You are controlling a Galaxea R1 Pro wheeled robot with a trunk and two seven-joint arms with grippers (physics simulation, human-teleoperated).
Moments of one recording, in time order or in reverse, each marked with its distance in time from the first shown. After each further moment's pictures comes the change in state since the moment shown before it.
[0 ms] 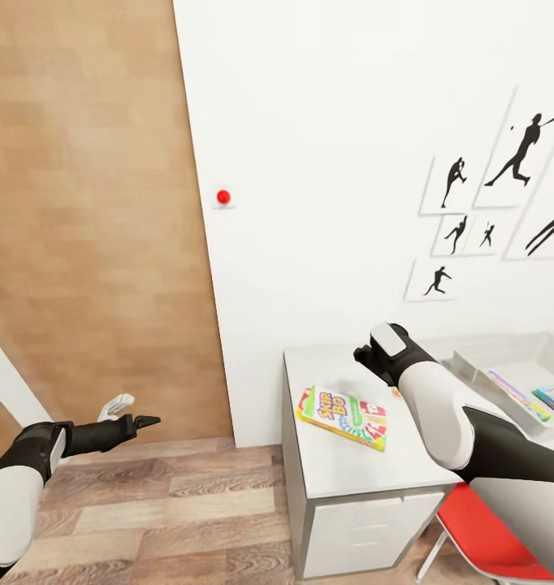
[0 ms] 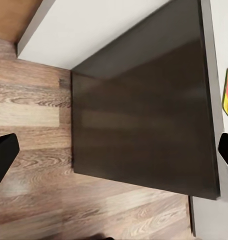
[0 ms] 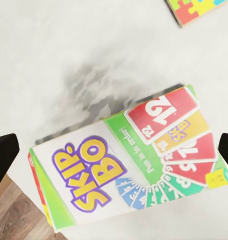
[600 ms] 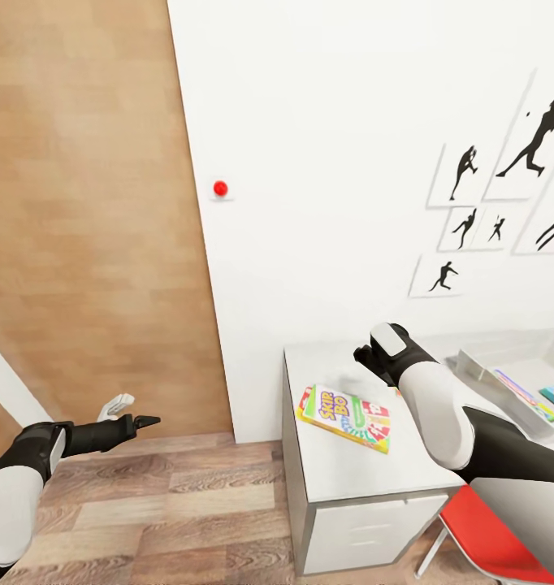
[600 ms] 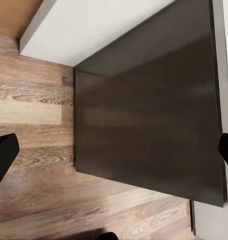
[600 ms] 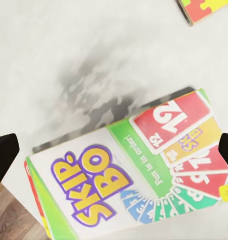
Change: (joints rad) left arm 0.000 0.001 0.000 0.000 0.000 -0.001 0.001; right arm 0.000 -0.001 0.000 0.000 -0.005 0.000 -0.001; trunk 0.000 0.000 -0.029
